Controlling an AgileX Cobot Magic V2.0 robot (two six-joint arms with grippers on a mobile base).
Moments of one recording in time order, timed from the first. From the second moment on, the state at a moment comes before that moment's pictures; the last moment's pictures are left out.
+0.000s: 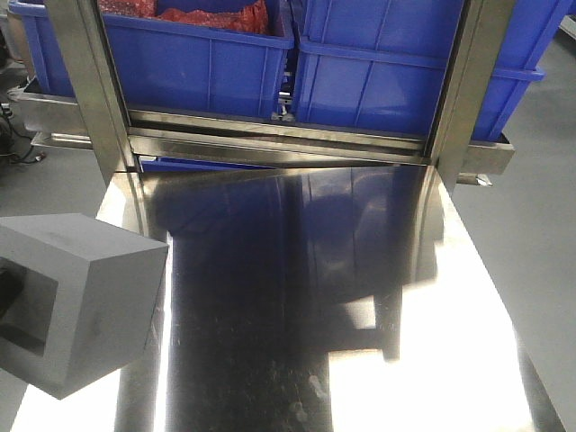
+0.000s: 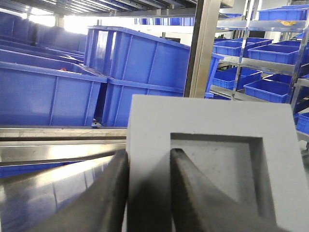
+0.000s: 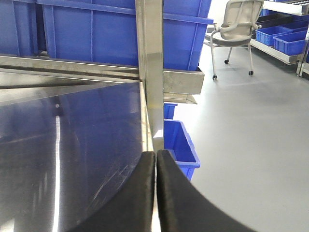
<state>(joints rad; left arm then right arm) -0.49 0.39 -0.29 -0.15 -0.06 -0.04 -0.08 -0.02 0.03 0.01 0.22 0.01</state>
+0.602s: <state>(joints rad) -0.49 0.39 -0.29 -0.15 -0.06 -0.04 -0.08 -0.02 0.03 0.01 0.22 0.01</state>
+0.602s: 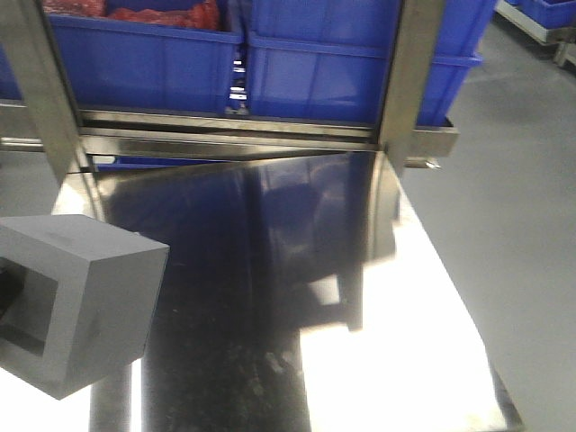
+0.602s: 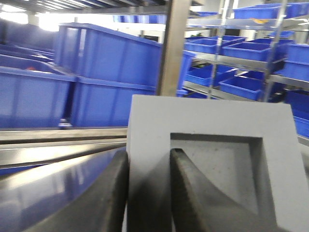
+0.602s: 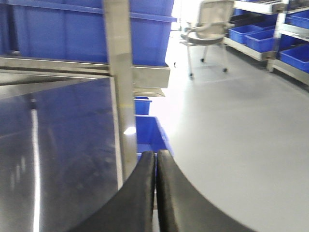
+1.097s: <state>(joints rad) -0.49 0.39 -0.29 -0.15 -0.06 -0.04 -0.08 -0.02 0.03 0.01 0.22 0.01</state>
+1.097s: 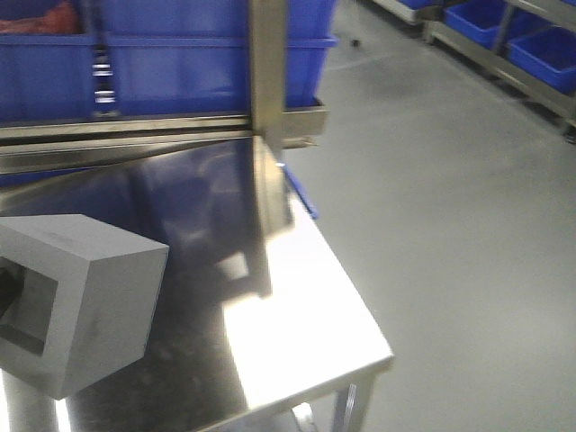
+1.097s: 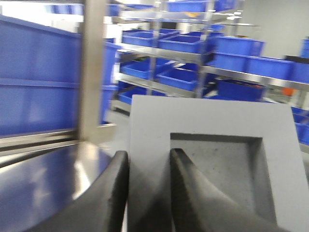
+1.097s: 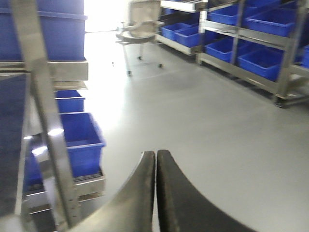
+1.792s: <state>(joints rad) -0.49 0.39 -0.29 -0.15 -0.06 -0.03 -0.08 -0.02 0.03 0.01 0.22 0.01</state>
